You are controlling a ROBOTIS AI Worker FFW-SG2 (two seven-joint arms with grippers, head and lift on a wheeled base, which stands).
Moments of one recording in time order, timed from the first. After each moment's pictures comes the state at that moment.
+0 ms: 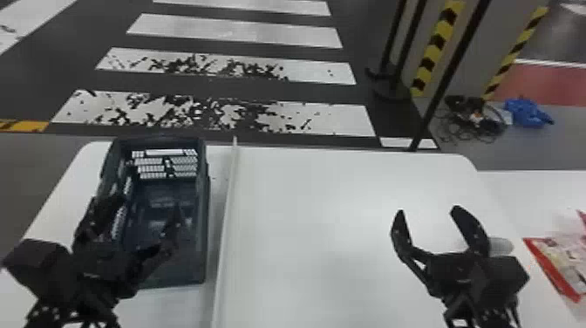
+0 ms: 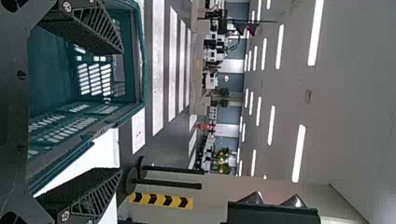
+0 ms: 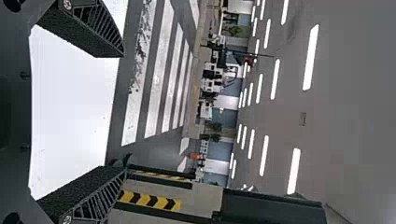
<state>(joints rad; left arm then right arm) 0.47 0.18 -0.04 -1.97 0.18 -0.06 -0.11 0.43 0.00 -0.18 -1.79 0.07 -0.25 0.13</state>
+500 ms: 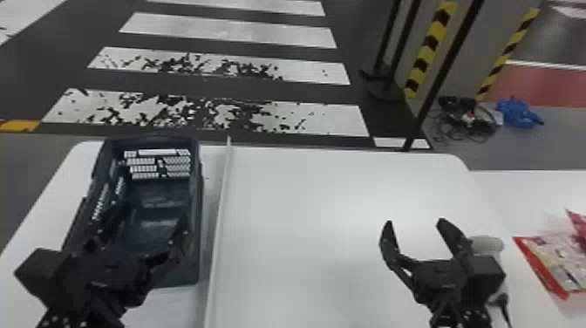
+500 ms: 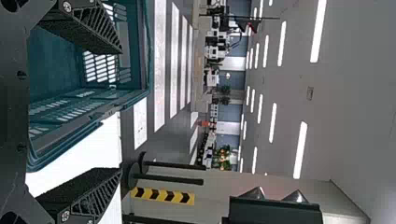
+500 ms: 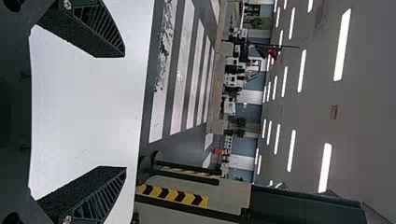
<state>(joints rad) 0.47 0.17 -0.09 -1.95 0.16 -0.08 -0.09 0.44 0.00 -0.16 -1.79 0.06 -0.15 0.10</state>
